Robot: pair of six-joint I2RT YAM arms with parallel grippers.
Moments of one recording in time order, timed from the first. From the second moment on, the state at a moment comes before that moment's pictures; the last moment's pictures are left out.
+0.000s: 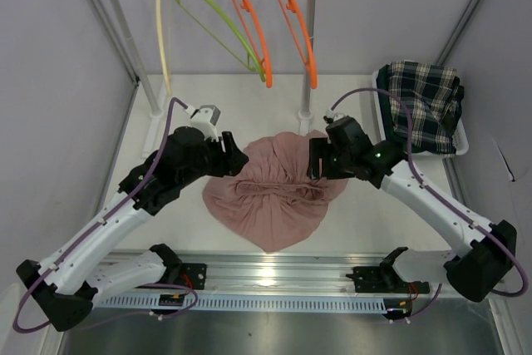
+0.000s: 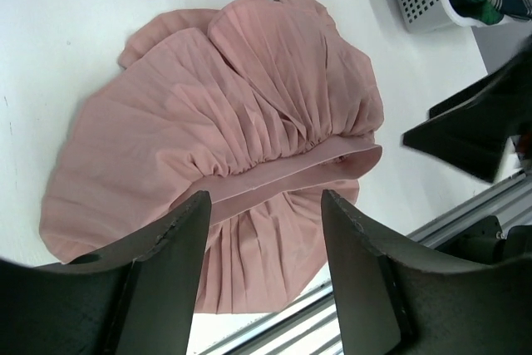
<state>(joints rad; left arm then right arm) -0.69 0.94 1.05 -0.59 -0.10 -0.51 0.67 1.26 1.15 -0.79 0.06 0.51</state>
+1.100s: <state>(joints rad) -0.78 1.15 1.48 -0.62 -0.10 -0.45 0.34 1.63 2.15 -0.87 0.07 0.28</state>
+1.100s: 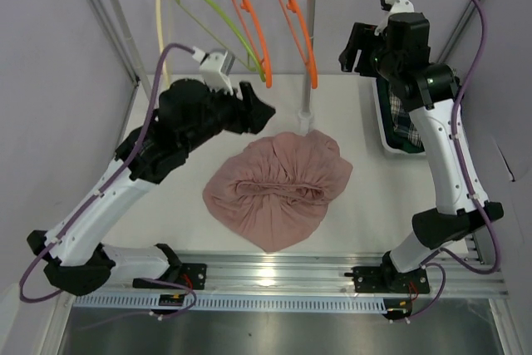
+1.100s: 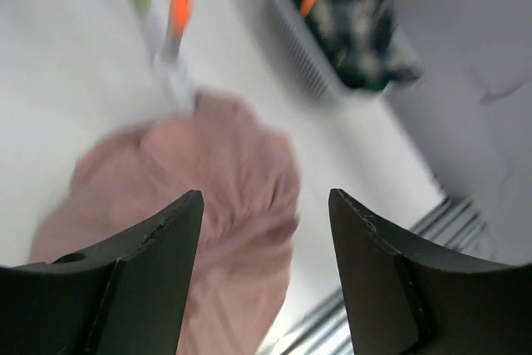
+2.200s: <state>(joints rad) -0.85 2.06 2.43 -0.30 -0.75 -0.04 0.26 1.38 1.76 -0.80 0.02 0.33</state>
